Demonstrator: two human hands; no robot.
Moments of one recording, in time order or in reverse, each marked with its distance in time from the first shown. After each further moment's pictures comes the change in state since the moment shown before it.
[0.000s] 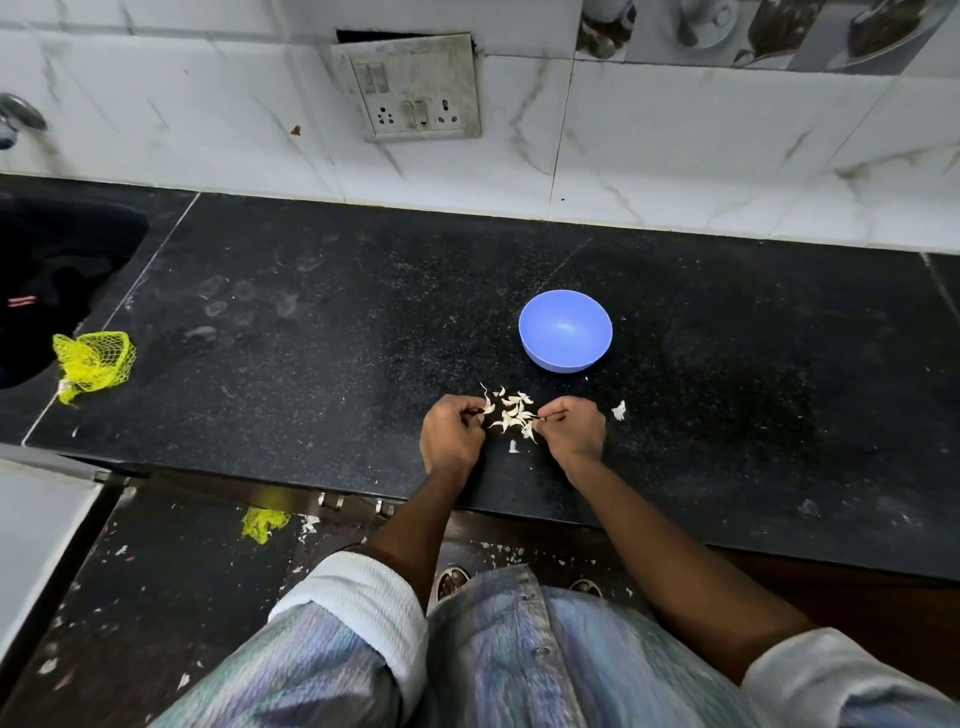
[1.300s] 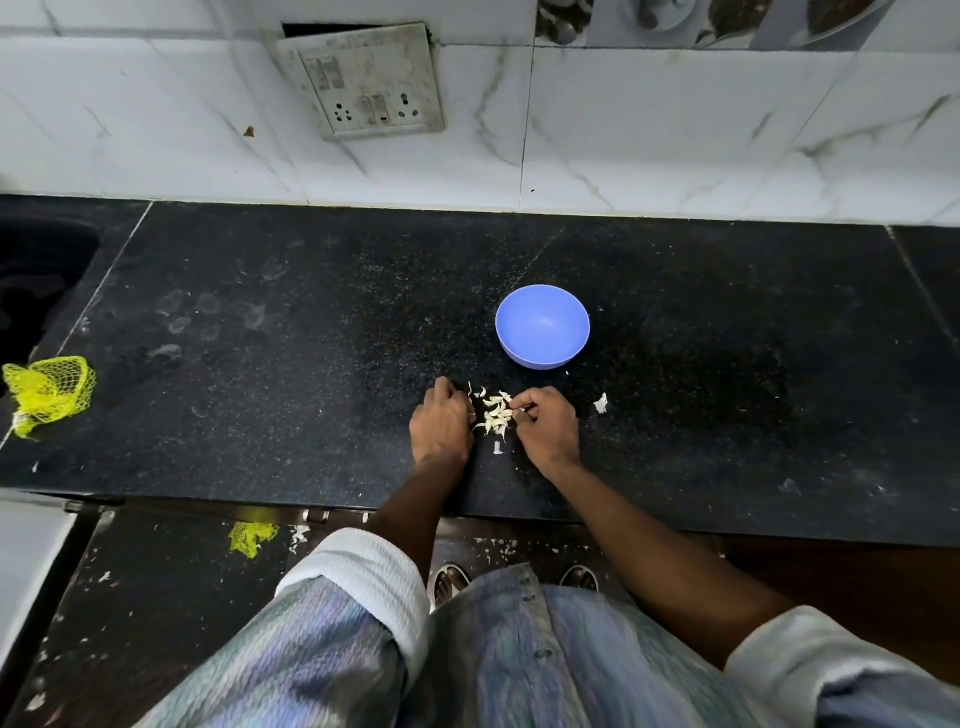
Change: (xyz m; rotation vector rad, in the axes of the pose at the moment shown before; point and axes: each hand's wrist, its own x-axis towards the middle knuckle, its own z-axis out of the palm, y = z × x) left_hand 0.026 0.010 0.009 0.726 -0.133 0.329; right_hand 0.000 0.002 0.009 -0.068 -0.001 -0.235
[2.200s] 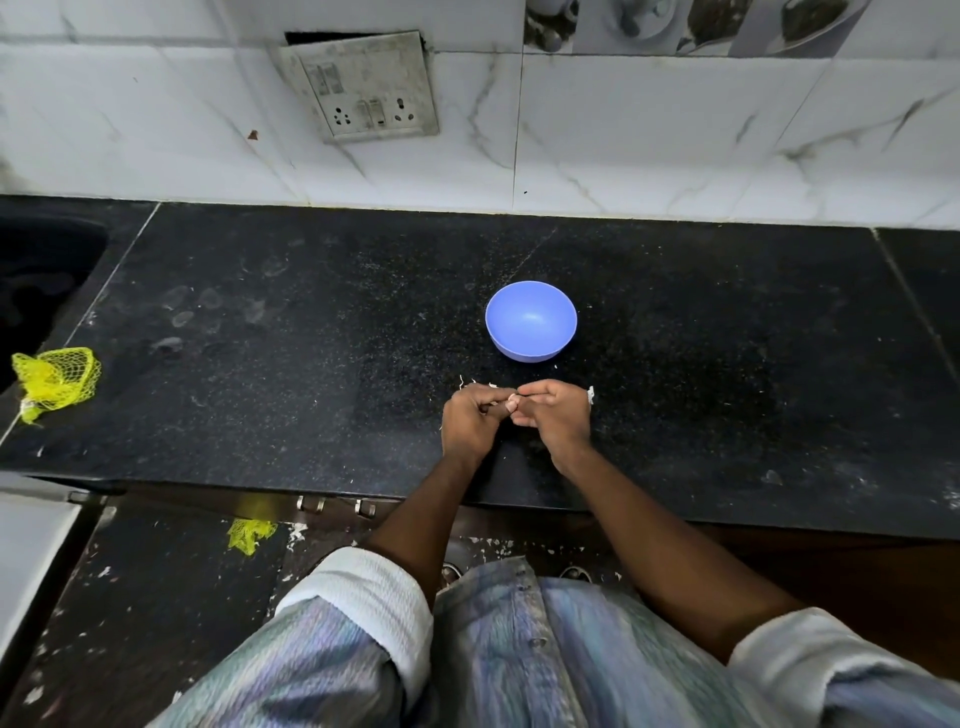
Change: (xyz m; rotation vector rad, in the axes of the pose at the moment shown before) left_hand -0.020 0.047 0.008 -0.996 0.032 -0.027; right_hand -0.007 0.005 -0.033 0.705 -0.062 0.212
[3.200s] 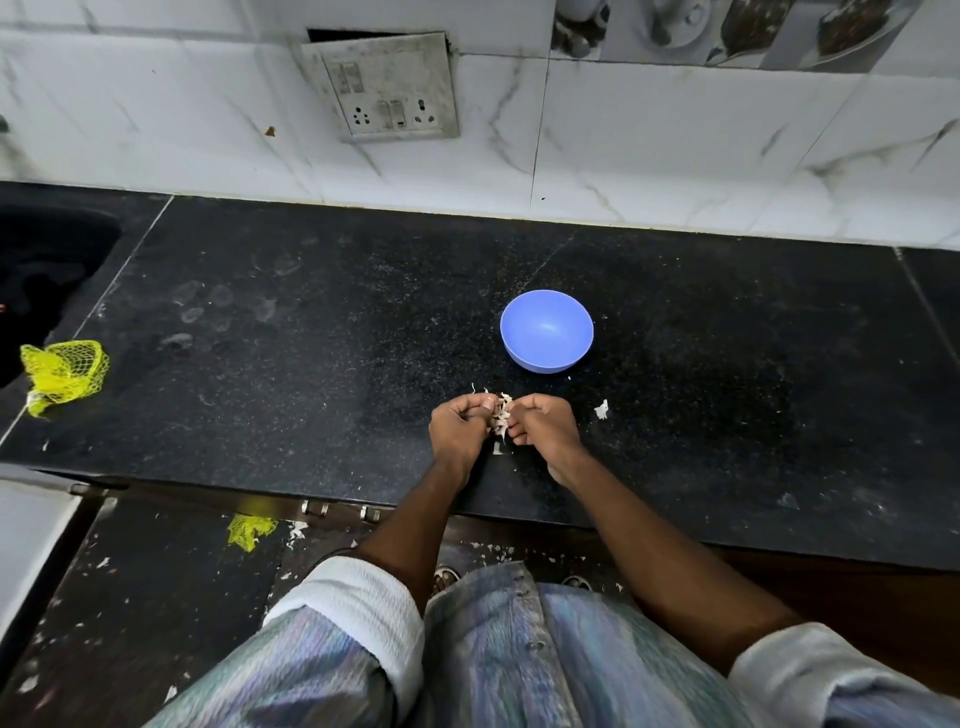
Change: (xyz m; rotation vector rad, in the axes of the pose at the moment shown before) left_hand 0.008 -0.016 -0.012 -0.363 0.180 -0.377; right_hand 0.009 -0.001 0.026 -0.231 -0.095 0.155
